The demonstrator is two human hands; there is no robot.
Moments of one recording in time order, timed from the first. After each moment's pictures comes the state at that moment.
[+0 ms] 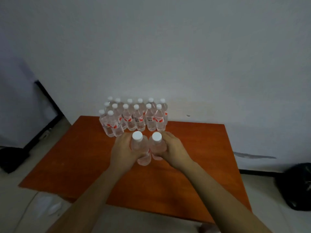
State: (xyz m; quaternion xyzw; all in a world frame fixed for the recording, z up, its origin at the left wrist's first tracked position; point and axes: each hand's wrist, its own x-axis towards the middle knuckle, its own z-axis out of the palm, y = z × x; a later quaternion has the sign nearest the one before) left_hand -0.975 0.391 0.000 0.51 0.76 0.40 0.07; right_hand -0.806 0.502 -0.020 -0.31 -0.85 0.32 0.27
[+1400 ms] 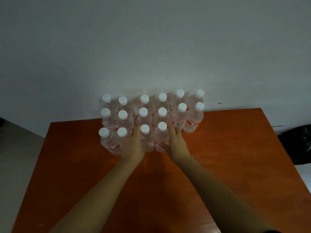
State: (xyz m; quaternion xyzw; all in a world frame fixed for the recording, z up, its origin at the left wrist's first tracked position) left_hand -1.279 0.617 -0.149 0.57 0.76 0.24 0.19; right_hand -1.112 0.660 -0.152 -0.57 -0.75 0.31 0.15
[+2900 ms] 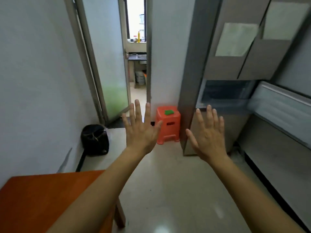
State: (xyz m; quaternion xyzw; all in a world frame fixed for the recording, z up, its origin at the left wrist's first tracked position) left_hand -0.661 0.351 0.057 0.96 0.07 0.26 0.10; right_hand -0.619 0.114 0.042 -0.95 -0.15 -0.28 0.07
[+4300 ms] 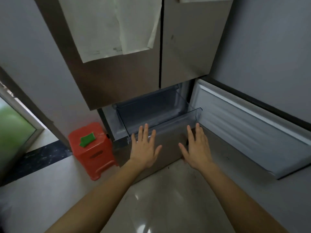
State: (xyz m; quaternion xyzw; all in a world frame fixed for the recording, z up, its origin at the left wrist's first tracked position) left_hand 0.014 -0.091 -0.077 0.98 -0.20 -0.04 0.03; right_hand -0.039 -0.308 -0.089 -0.99 0.08 -0.05 0.12
